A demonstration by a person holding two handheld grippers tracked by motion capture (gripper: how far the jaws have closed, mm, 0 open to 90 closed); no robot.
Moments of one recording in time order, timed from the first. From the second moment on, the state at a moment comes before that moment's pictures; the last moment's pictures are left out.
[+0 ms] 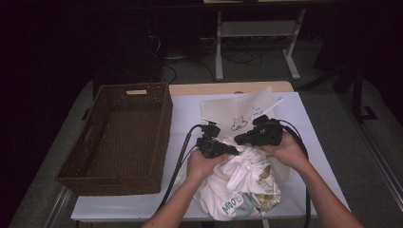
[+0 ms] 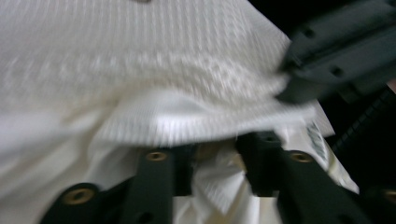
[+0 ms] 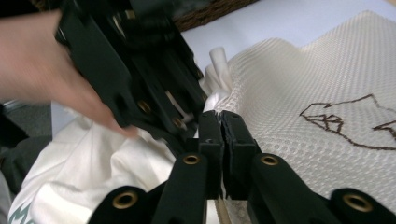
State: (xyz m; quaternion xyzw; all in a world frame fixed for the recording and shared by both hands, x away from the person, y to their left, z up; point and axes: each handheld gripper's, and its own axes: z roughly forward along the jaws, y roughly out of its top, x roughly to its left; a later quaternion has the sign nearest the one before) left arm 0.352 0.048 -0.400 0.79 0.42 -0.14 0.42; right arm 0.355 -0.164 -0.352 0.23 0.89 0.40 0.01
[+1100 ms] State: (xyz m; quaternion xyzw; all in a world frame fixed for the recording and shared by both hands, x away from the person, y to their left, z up) left arm 0.336 0.068 -0.401 0.81 0.38 -0.17 0.41; right arm 0.356 -0.155 -0.351 0.21 0.89 0.40 0.01
